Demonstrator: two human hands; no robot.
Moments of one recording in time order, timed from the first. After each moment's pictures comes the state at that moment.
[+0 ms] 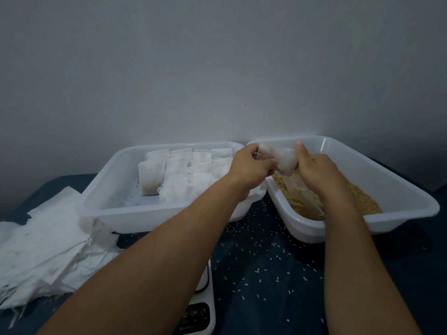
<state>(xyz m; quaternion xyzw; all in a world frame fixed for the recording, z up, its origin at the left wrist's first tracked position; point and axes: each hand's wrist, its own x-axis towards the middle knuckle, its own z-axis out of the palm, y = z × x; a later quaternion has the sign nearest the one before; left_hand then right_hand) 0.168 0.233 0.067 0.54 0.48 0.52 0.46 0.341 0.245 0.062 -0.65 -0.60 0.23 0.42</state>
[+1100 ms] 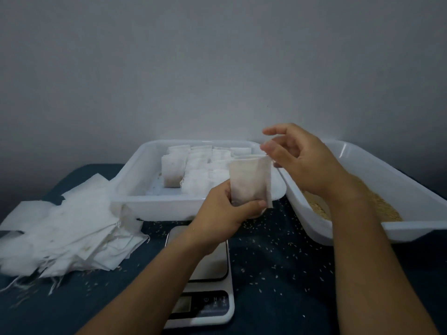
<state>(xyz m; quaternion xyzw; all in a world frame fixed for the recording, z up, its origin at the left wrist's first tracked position) 0.086 0.113 0.033 0.57 0.42 0.54 0.45 0.274 0.184 0.113 -0.36 -0.80 0.26 0.41</state>
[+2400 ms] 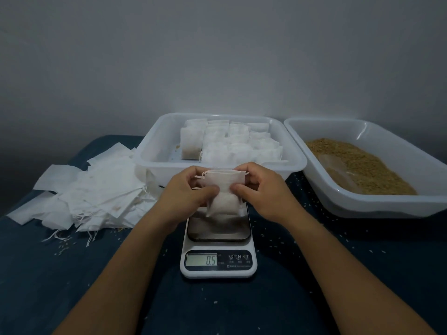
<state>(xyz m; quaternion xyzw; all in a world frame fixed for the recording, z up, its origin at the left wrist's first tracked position) -0.023 0.079 -0.012 0.49 0.57 0.53 0.39 0.188 0.137 0.002 -0.35 -0.77 0.39 0.36</state>
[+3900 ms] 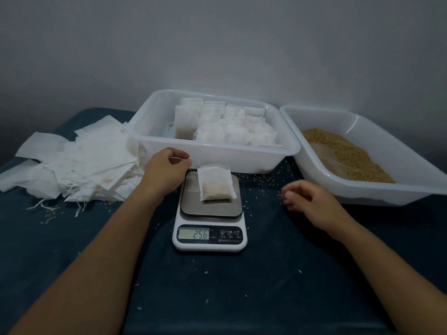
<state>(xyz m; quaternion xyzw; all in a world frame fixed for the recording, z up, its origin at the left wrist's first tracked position) -0.048 0.098 -0.037 0.43 0.69 0.51 0.28 0.314 0.129 -0.028 -0.51 -0.70 0.42 0.28</state>
